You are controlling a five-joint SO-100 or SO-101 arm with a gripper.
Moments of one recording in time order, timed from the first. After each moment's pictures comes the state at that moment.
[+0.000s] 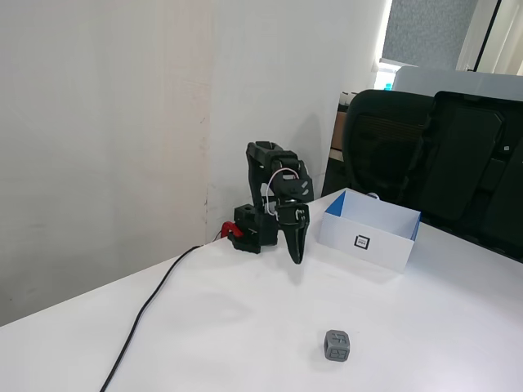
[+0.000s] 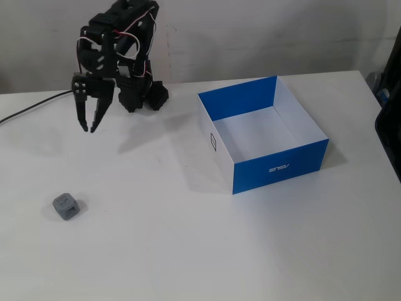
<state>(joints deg) -30.1 137.6 131.7 64.1 40.6</state>
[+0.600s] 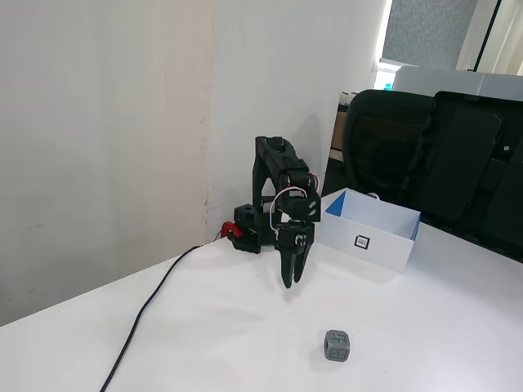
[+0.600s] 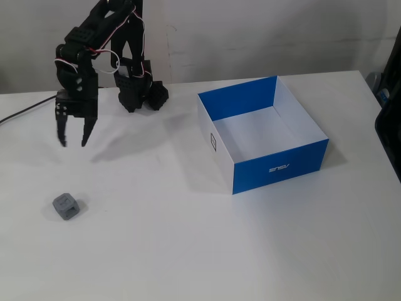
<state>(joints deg) -32.9 110.1 114.1 66.0 46.0</state>
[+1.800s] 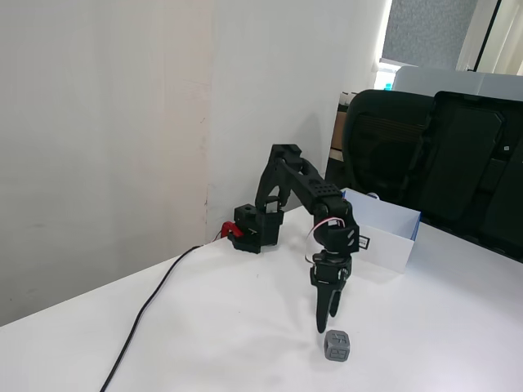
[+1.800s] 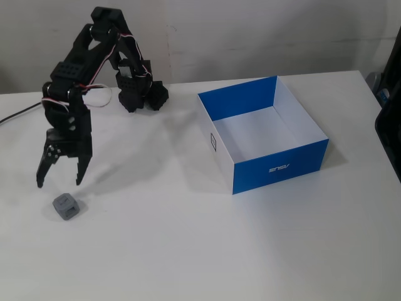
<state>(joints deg) -25.2 72.8 76.0 67.4 46.0</state>
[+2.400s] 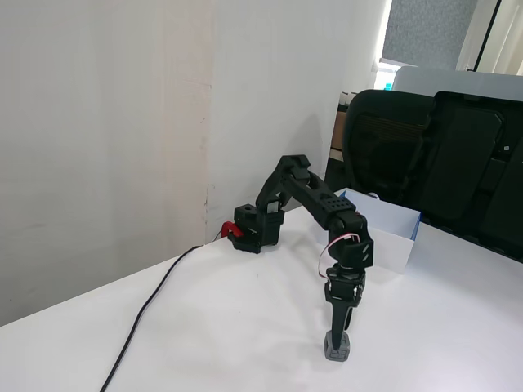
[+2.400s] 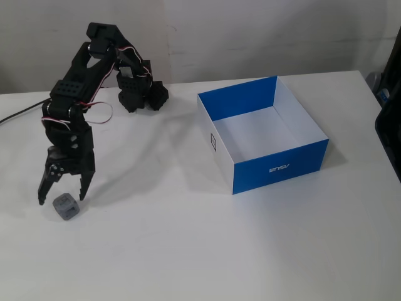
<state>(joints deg) -22.8 59.8 60.7 71.4 46.0</state>
